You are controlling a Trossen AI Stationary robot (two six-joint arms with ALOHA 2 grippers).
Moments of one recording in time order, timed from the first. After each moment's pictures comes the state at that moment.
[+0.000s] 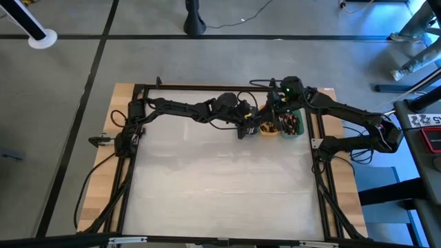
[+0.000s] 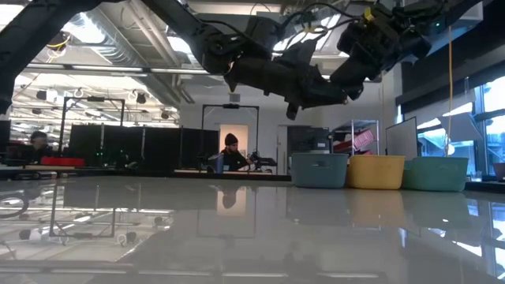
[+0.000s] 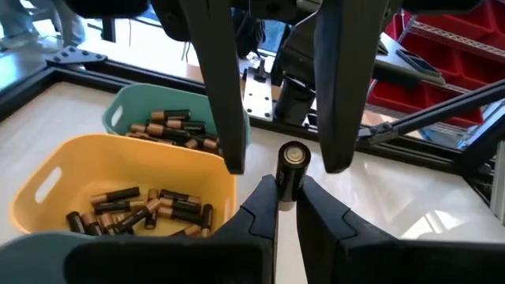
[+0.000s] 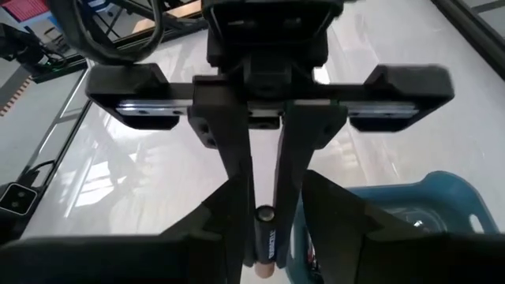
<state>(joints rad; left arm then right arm) 0.27 2.08 1.44 0.35 0.34 -0.17 -0.63 1.17 0.83 -0.31 -0.71 -0.14</state>
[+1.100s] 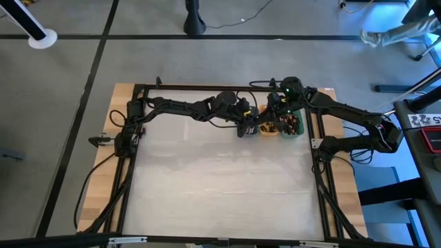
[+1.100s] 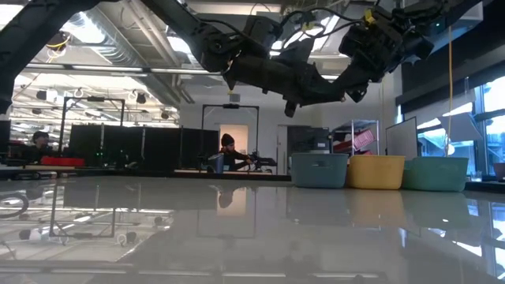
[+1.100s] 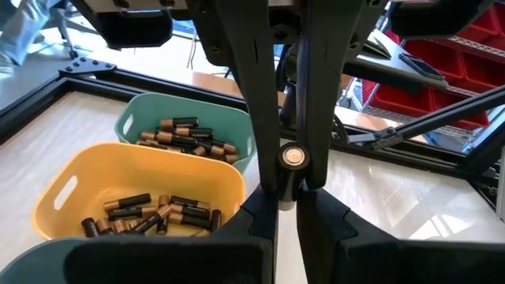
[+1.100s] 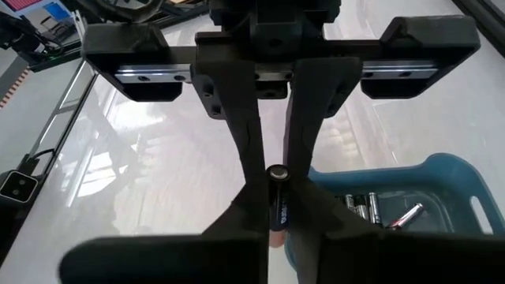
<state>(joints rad) 0.28 2.07 1.44 0.36 0.34 -0.15 -0.63 1.17 0.83 -0.37 -0.71 -0.17</state>
